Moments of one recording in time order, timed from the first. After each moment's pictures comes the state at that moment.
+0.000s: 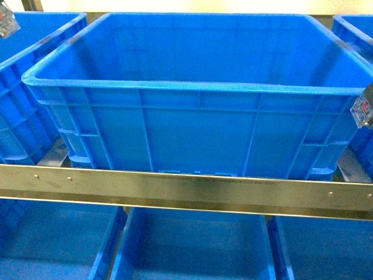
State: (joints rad) left arm 0.00 1.18 0.67 0.42 0.27 -0.02; right arm 0.15 1.21 0.56 0.36 -0.12 -0.10
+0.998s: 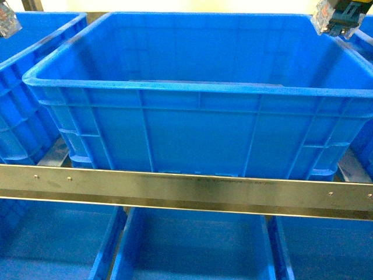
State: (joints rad) left arm 0.00 1.18 0.67 0.42 0.27 -0.02; right arm 0.25 1.27 0.81 0.30 -0.16 -0.14
